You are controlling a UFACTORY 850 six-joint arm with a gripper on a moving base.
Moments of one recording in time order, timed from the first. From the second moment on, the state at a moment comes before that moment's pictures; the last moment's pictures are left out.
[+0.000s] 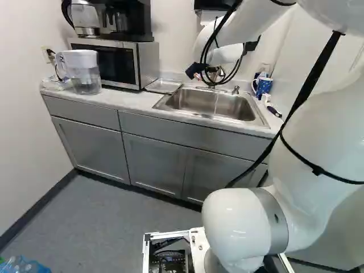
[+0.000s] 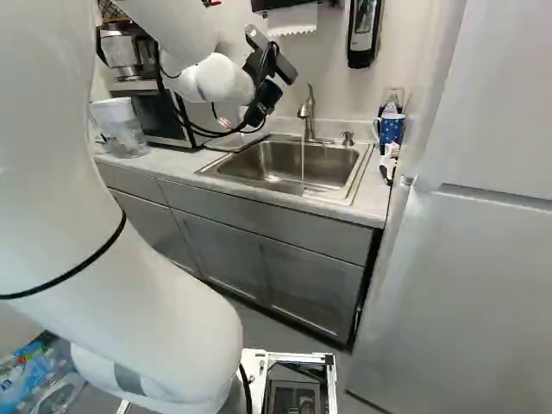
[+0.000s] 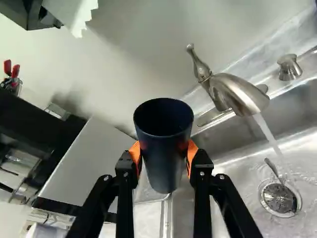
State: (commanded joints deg) arm -3.1 3.8 -54.2 -1.3 17.3 42.4
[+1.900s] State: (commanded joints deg) arm -0.9 1.7 -56.2 -1.3 17.3 5.2
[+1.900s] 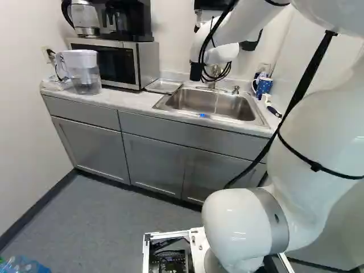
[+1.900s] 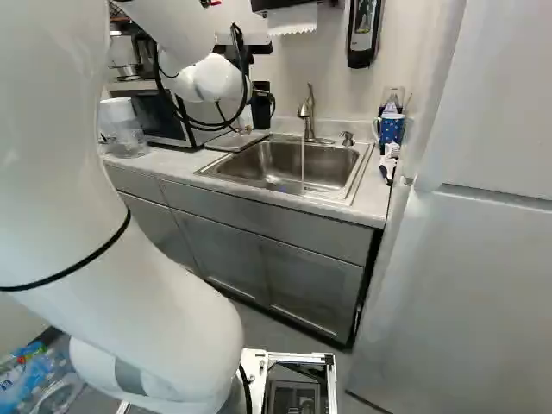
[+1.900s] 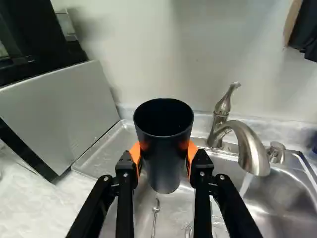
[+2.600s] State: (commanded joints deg) arm 4.0 -5.8 -63.8 -1.3 17.3 5.2
